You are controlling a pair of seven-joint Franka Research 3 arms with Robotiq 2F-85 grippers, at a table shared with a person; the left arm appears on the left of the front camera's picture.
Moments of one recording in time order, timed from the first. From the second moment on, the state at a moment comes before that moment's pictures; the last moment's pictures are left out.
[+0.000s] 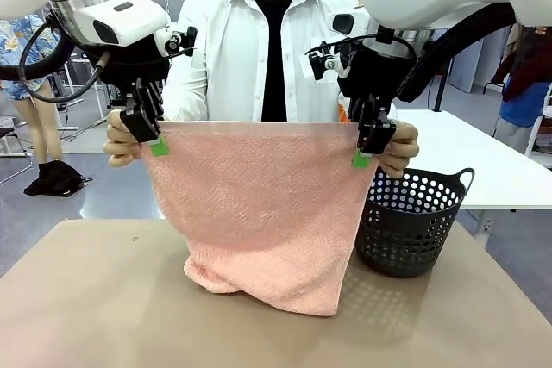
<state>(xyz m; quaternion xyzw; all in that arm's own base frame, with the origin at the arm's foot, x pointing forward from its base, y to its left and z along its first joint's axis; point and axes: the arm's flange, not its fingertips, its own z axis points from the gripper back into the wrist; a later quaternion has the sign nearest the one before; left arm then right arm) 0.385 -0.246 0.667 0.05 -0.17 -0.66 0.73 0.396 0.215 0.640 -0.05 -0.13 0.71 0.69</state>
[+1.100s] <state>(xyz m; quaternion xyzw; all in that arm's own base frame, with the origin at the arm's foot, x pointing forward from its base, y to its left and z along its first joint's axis) 0.383 -0.245 0.664 0.05 -0.18 -0.65 0.73 0.389 0.216 0.641 -0.04 -0.14 0.71 0.69</state>
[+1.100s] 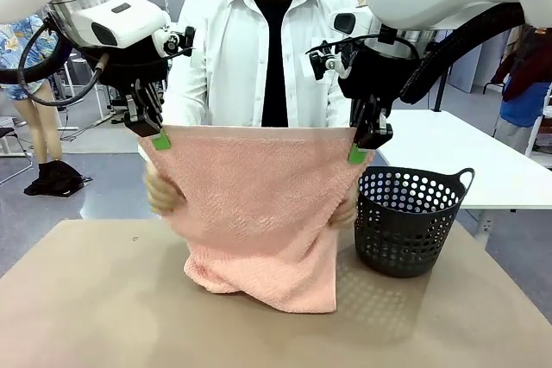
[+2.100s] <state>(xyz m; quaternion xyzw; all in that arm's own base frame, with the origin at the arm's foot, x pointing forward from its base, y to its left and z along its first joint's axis) 0.383 -0.245 0.664 0.05 -0.18 -0.65 0.73 0.389 0.216 0.642 -0.04 -0.14 0.71 0.69</state>
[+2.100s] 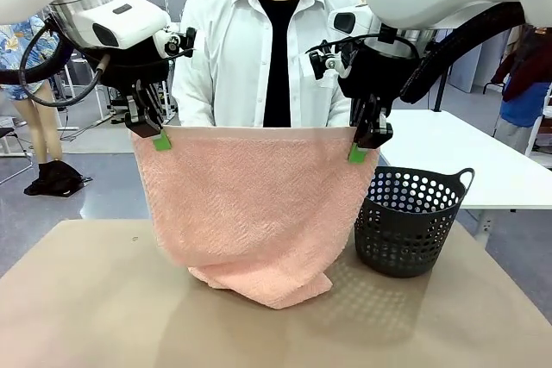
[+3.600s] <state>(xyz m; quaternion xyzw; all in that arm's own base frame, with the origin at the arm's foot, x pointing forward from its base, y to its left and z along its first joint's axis) 0.382 -0.245 0.664 0.05 -0.18 -0.65 0.73 0.389 0.216 0.642 -0.04 -0.14 0.71 0.69</state>
